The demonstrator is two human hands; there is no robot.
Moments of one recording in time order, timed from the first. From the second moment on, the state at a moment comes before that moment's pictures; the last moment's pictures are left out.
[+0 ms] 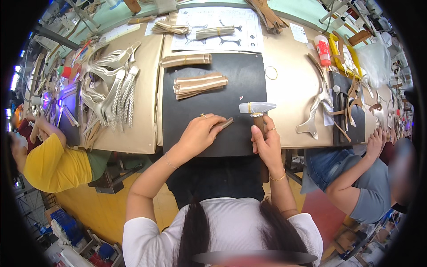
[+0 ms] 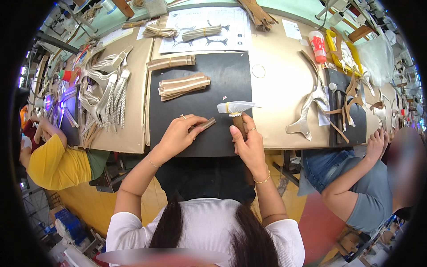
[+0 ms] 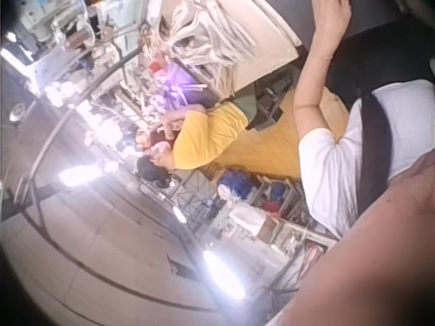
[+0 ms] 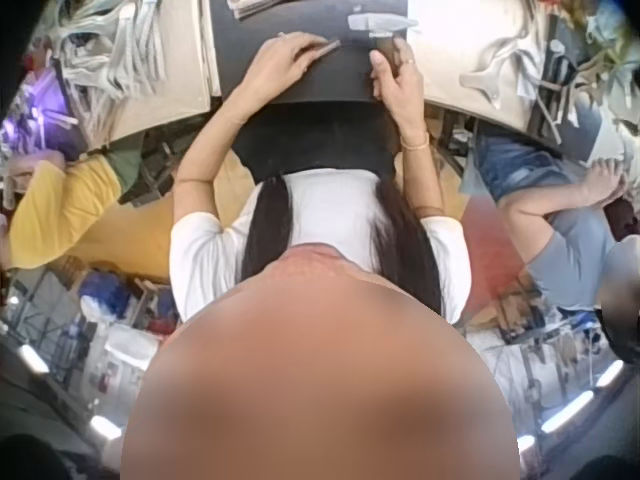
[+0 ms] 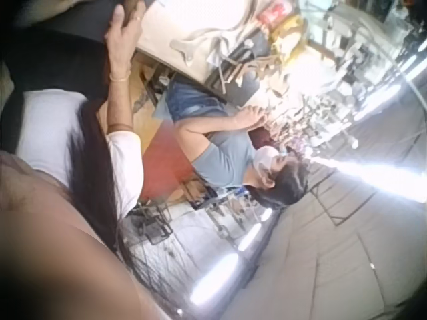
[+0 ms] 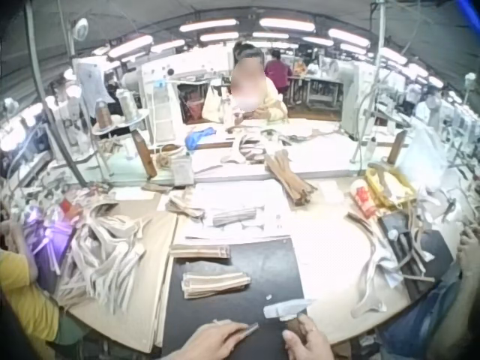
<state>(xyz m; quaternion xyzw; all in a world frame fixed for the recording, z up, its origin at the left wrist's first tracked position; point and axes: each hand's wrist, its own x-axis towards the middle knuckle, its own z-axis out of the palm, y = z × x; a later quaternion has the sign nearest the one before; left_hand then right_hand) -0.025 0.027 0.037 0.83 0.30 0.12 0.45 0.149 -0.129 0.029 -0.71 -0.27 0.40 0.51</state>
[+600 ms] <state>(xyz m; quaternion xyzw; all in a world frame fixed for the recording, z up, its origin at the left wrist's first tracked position) -0.020 0.013 0.009 0.94 0.21 0.21 0.14 0.150 -0.130 0.043 -0.76 -0.56 0.15 0.30</state>
